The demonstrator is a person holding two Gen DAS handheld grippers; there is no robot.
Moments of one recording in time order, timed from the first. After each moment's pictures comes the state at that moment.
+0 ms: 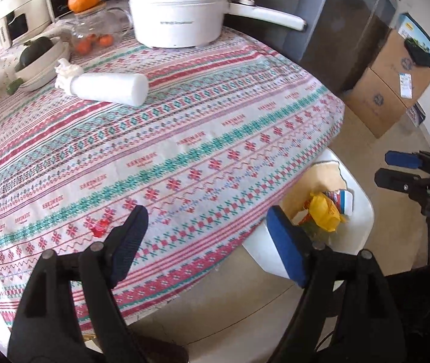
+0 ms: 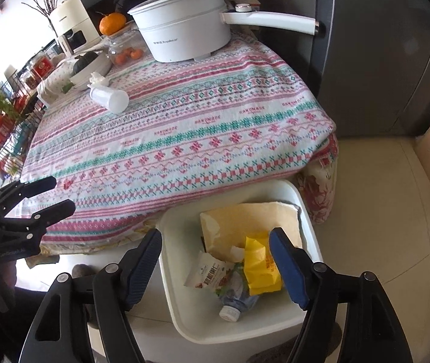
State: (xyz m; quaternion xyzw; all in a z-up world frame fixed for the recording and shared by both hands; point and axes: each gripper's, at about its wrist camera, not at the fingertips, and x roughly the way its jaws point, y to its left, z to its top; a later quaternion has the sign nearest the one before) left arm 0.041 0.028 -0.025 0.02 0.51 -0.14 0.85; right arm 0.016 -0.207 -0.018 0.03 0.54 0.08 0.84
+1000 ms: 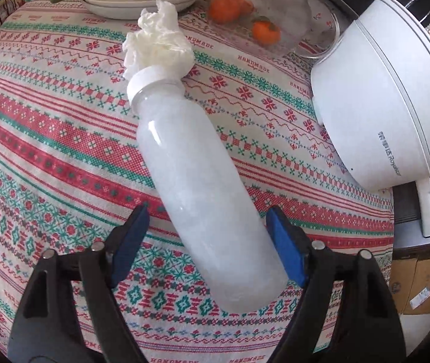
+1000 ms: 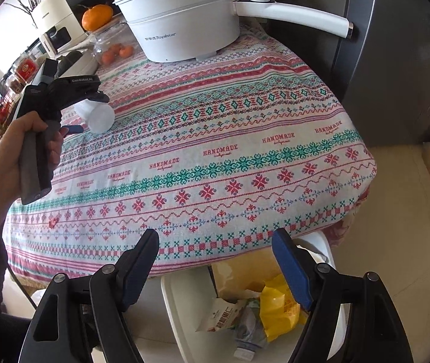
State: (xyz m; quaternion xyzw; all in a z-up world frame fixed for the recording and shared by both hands) left arm 0.258 0.117 -0.100 -0.24 0.54 0.11 0.80; right arm 0.099 -0.173 -0.048 0.03 0.56 0.06 0.83
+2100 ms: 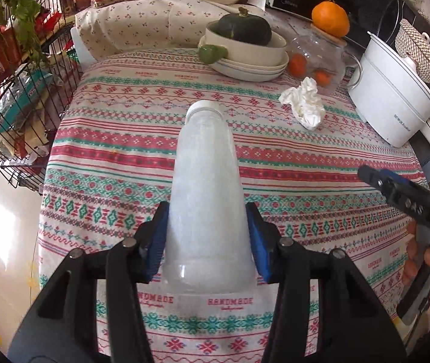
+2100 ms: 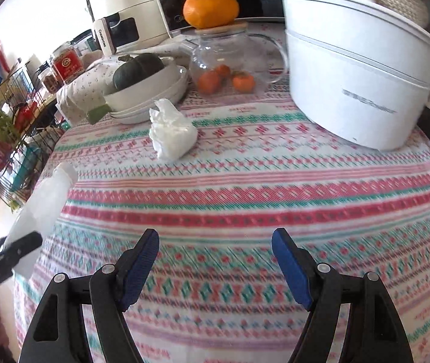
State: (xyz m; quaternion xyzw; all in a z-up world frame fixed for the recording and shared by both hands) left arm 0.127 0.298 -0.057 -0.11 0.48 0.10 0.87; right arm 0.244 0.075 -0.085 0.00 0.47 0.16 0.87
